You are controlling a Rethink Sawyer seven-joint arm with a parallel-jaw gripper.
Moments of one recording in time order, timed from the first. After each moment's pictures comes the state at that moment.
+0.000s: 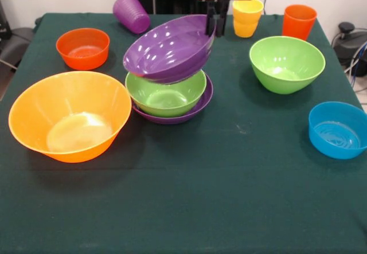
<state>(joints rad) -0.23 -0.74 0.05 1.71 -0.12 0.52 1.65</state>
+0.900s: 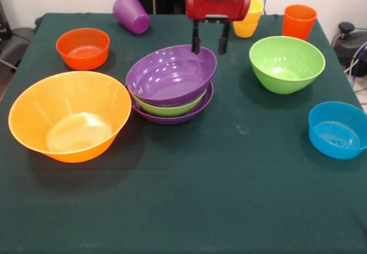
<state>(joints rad) -0.24 -0.69 0.05 1.72 -0.12 0.46 1.65</state>
